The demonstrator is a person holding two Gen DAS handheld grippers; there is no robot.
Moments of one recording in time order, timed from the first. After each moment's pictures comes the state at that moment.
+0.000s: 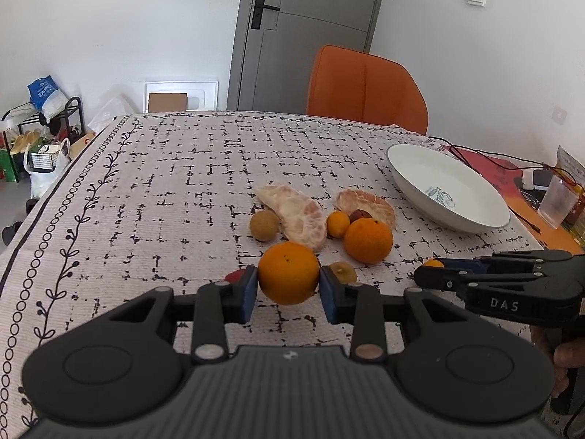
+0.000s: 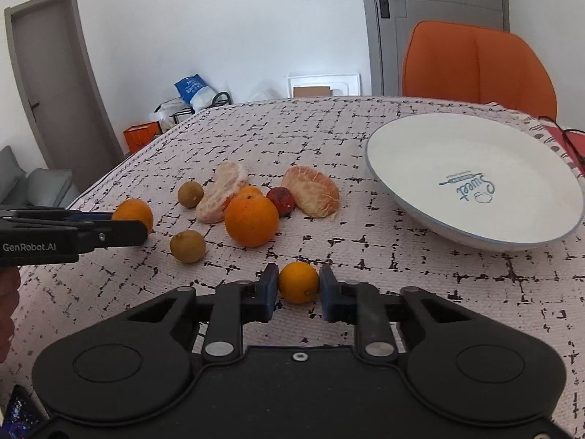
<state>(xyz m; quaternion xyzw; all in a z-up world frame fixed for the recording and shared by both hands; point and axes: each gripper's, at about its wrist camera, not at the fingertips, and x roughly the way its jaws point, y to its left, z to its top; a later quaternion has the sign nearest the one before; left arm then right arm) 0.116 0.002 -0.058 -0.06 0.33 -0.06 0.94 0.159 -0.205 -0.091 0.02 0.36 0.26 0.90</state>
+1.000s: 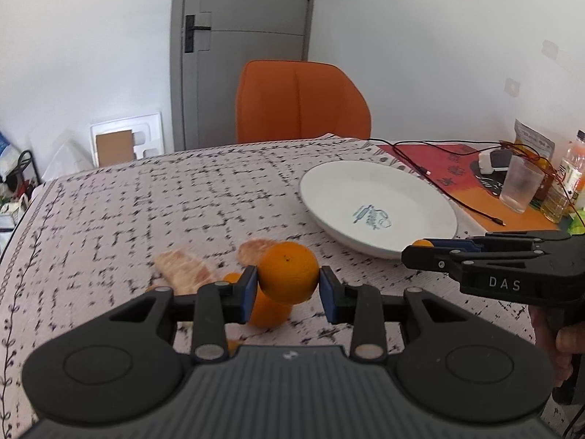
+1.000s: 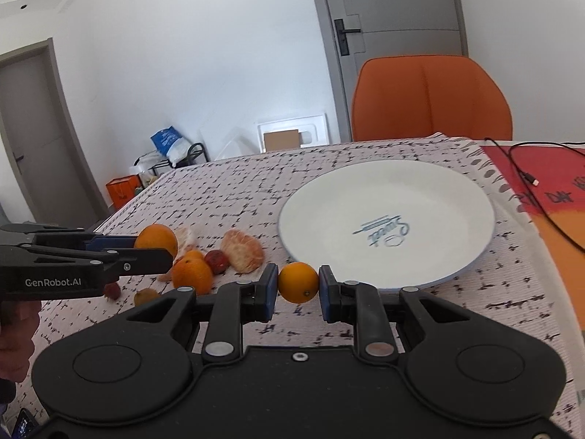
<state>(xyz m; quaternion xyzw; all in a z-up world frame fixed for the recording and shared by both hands) 0.153 -0.081 -0.035 0.01 0.30 -0.14 0.94 0.166 -0.275 -0.065 0.06 0.30 0.21 0.93</state>
